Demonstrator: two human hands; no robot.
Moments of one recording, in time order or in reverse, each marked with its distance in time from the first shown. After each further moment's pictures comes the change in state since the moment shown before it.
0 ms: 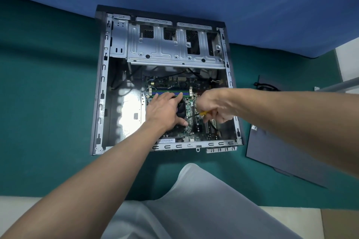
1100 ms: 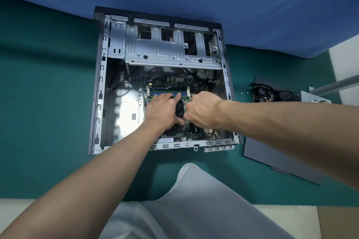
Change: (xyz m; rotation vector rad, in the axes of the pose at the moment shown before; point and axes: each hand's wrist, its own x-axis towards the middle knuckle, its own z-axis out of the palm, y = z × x) left_hand 0.000 0.001 0.000 -0.012 0.016 0.013; right_hand -0.017 0.007 0.018 -1.563 0.444 -0.819
